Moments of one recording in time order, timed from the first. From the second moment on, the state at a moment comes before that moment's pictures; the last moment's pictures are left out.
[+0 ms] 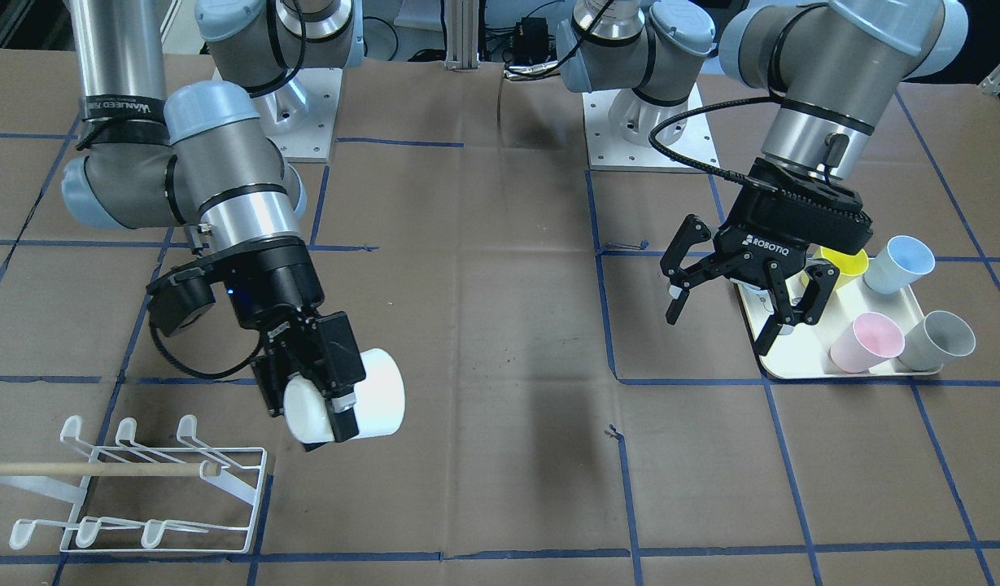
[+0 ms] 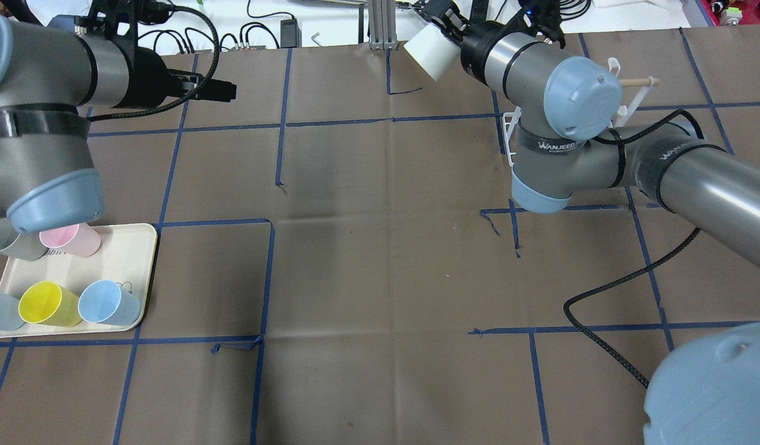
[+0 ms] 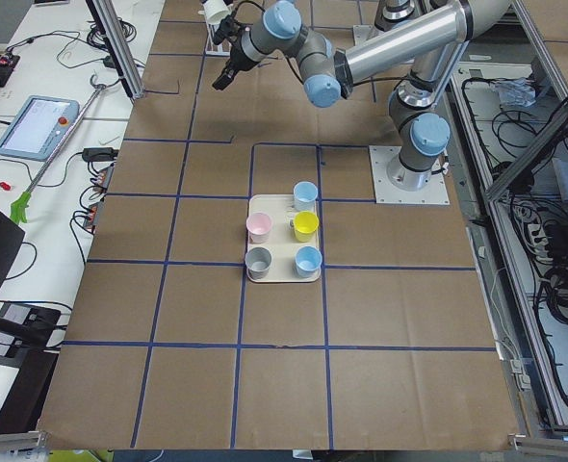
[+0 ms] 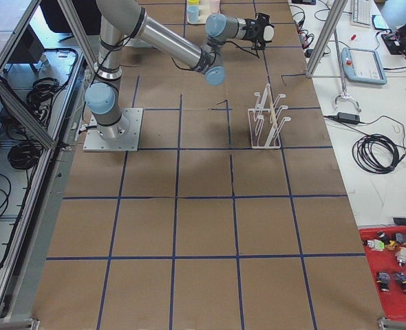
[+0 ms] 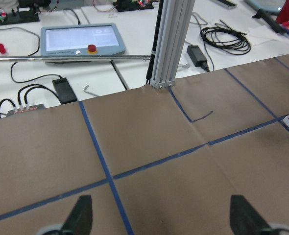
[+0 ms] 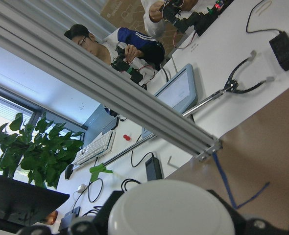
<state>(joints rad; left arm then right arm) -1.43 -1.59 -1.82 -0.78 1.30 0.35 1.61 -1.19 1.84 -3.40 -1.24 0.78</state>
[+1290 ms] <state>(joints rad) -1.53 -1.57 -1.57 -1.60 1.59 0.08 1.40 -0.97 1.70 -3.51 -1.29 -0.06</state>
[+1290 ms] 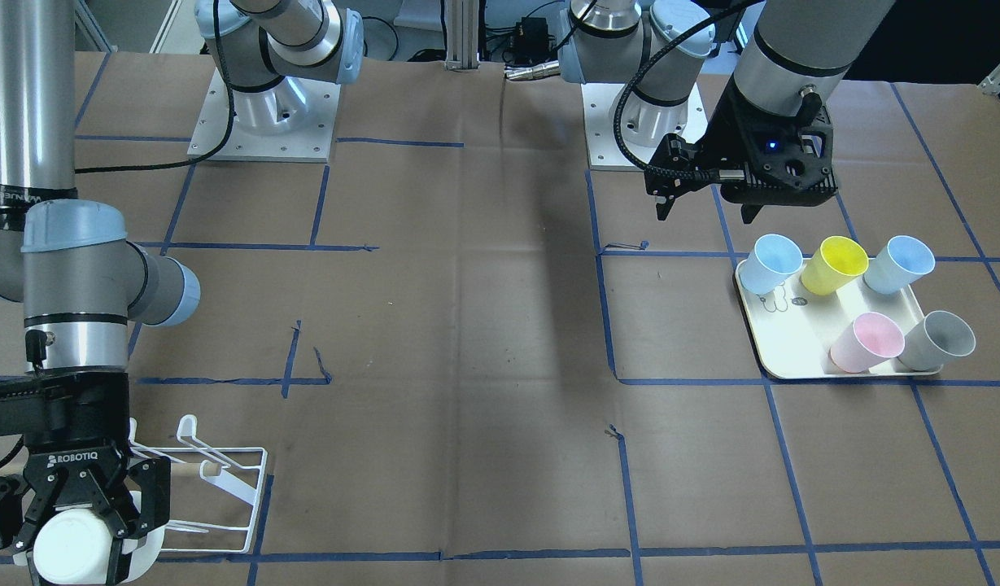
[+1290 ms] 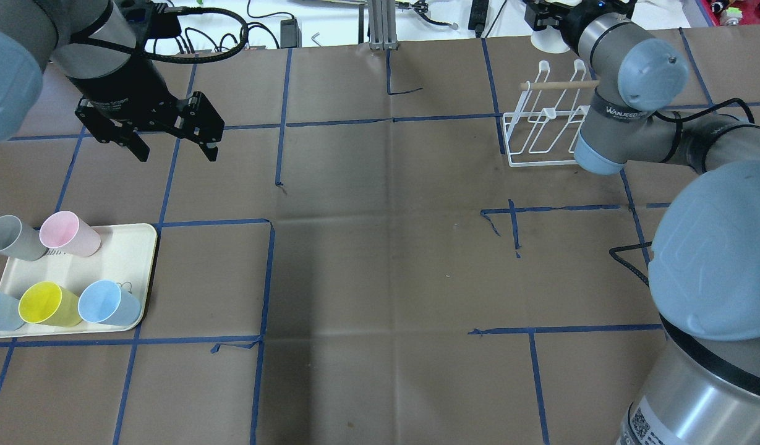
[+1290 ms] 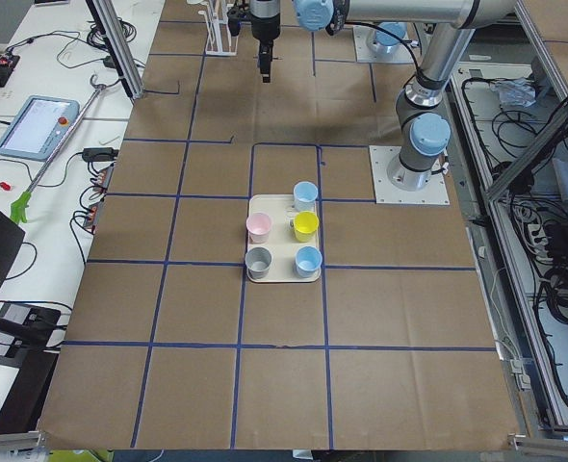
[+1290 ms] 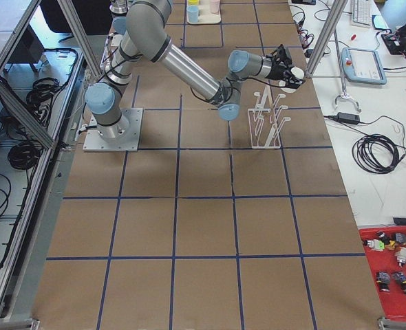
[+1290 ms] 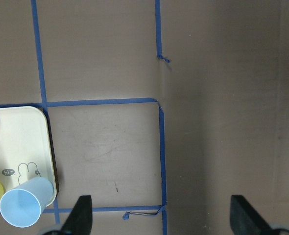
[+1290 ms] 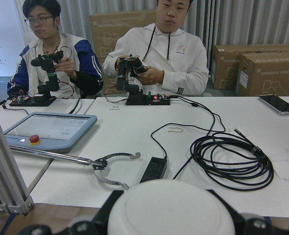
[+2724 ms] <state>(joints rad) -1.04 -1.42 -1.99 -1.38 1.60 0.53 1.42 -0.95 1.76 -3.56 -1.35 -0.07</state>
